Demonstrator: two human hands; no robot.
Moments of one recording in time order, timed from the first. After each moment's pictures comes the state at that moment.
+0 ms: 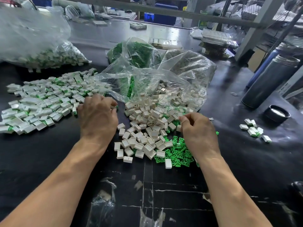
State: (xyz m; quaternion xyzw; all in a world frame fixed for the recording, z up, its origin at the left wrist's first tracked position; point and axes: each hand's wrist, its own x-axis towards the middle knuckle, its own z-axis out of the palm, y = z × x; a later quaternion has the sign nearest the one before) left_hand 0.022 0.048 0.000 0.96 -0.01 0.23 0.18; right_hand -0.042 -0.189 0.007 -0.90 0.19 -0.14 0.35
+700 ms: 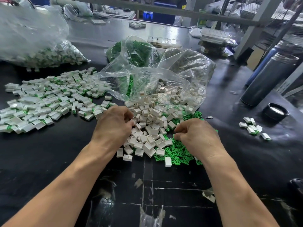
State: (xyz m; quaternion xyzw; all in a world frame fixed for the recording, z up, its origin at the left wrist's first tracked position) left_hand 0.008 0.027 -0.002 0.94 -0.06 0.08 0.33; right_hand -0.049 -0.194 0.017 -0.97 0.15 0.00 0.20
